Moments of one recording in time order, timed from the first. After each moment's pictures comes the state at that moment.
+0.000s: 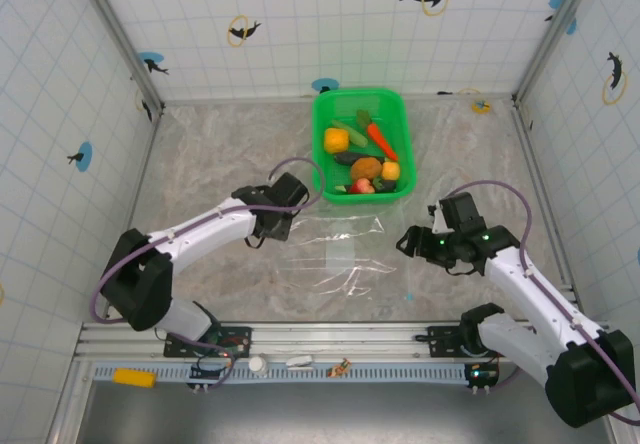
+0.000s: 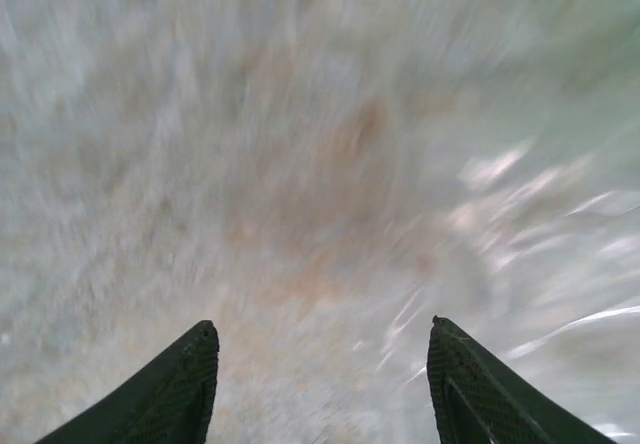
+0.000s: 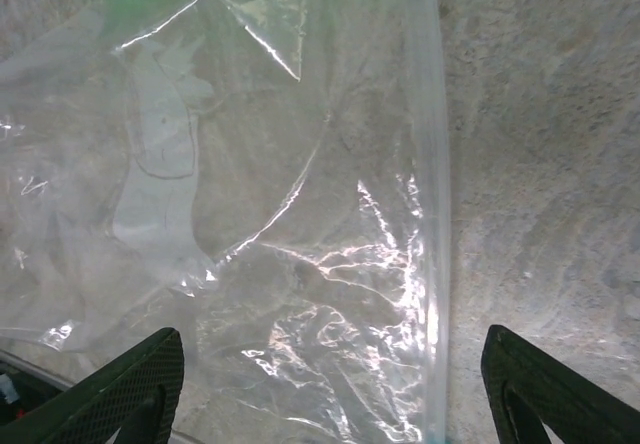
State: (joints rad) left arm -0.72 1.48 1.02 -0.83 -0.35 -0.41; right arm 0.39 0.95 0.60 -0.72 -0.35 0.58
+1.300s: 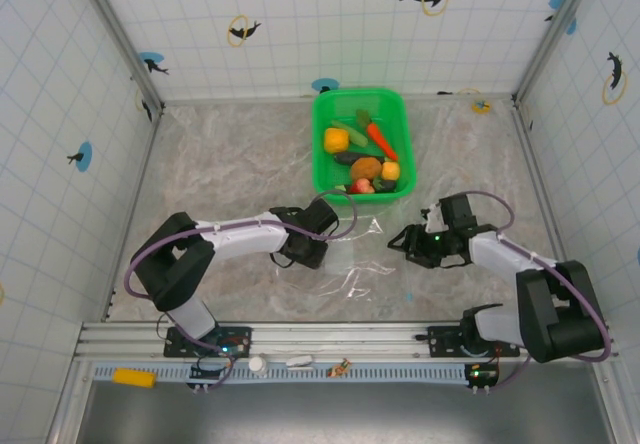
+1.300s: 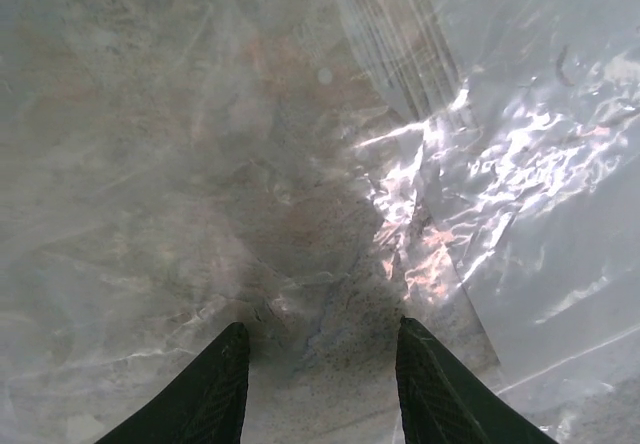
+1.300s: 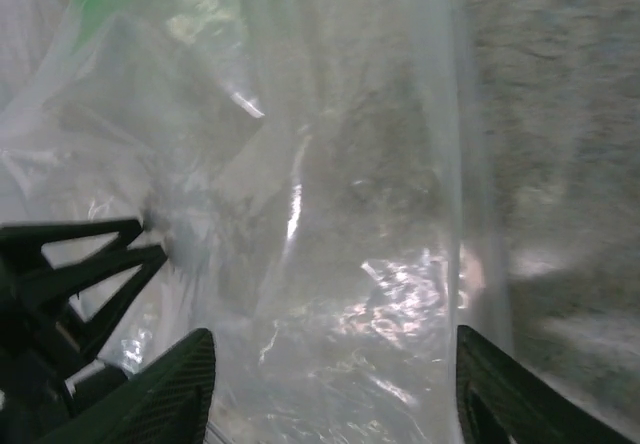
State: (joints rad) left arm -0.91 1.67 0.93 -0.61 -0.03 -0.41; right arm 0.25 1.27 0.46 -0.30 -0.69 0.64
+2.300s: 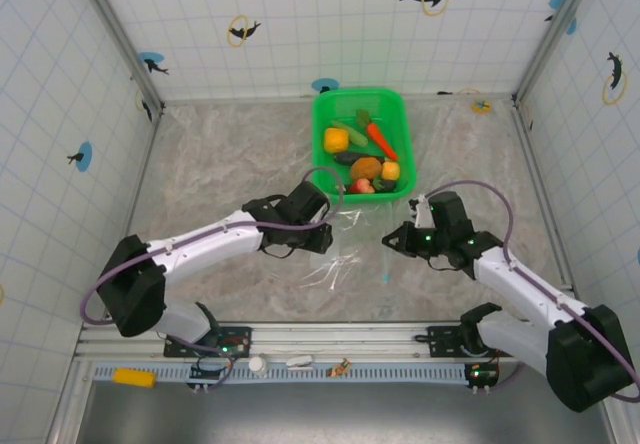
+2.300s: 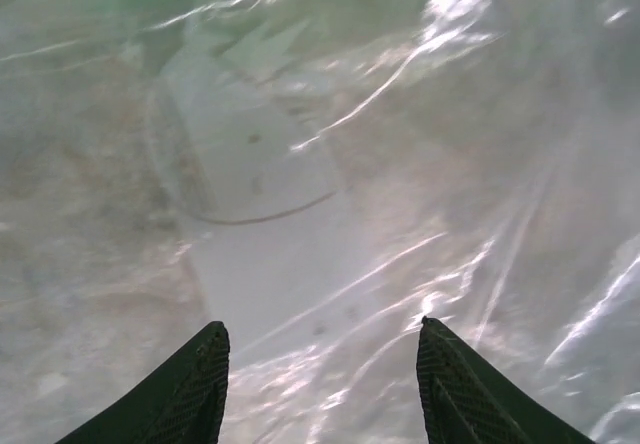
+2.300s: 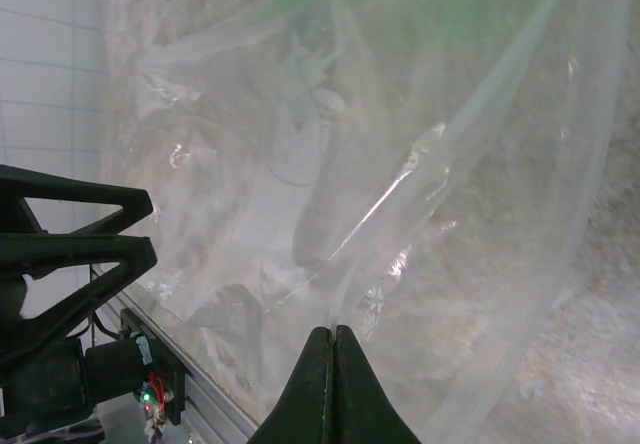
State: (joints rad) left arm -0.89 1.45 1.01 -0.62 0.09 -0.54; right arm 0.46 1.01 0.49 -0.28 -0.55 0.70
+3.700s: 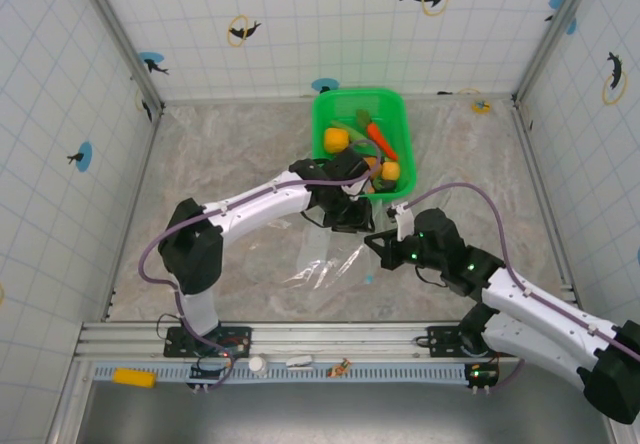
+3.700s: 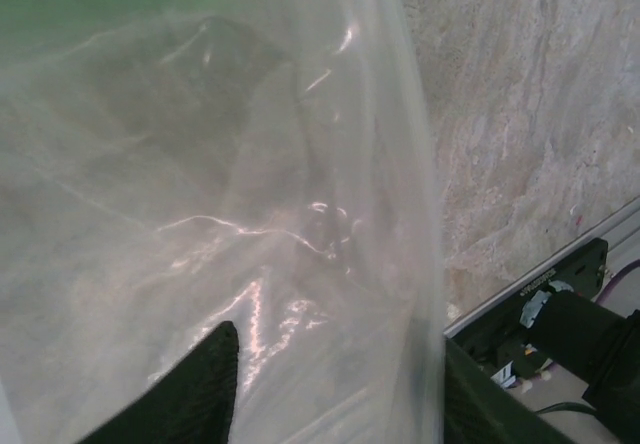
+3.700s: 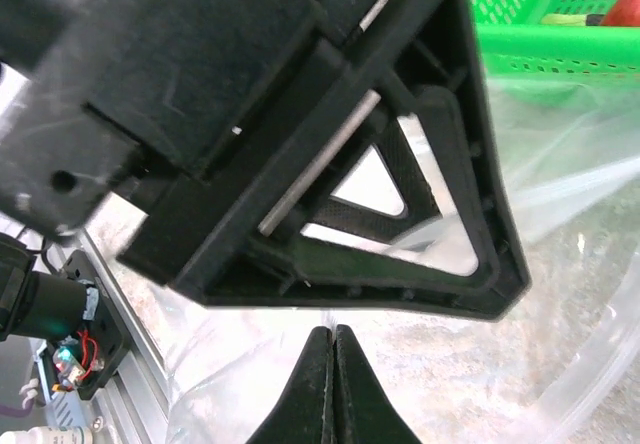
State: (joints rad) left arm -0.91 1.84 1.52 -0.85 0.38 -0.68; right arm 0.80 0.83 0.47 -0.16 -0.24 0.47
